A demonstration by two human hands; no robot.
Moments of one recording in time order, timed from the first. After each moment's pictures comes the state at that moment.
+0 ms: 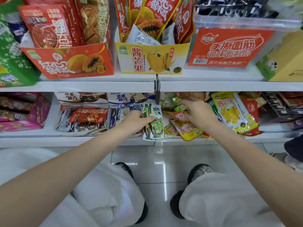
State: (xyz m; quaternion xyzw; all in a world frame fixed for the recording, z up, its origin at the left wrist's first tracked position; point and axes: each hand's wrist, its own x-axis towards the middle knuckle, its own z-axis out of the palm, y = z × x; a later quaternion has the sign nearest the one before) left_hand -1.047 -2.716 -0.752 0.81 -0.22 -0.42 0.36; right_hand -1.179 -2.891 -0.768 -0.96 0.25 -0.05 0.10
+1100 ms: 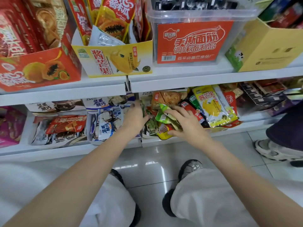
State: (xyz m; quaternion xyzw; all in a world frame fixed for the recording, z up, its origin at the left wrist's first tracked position) left_hand -1.069 -2.789 -0.795 0.89 -0.38 -0.19 0.18; right_hand -1.239 -2.883 -0.795 -0.94 0.25 -0.03 0.21
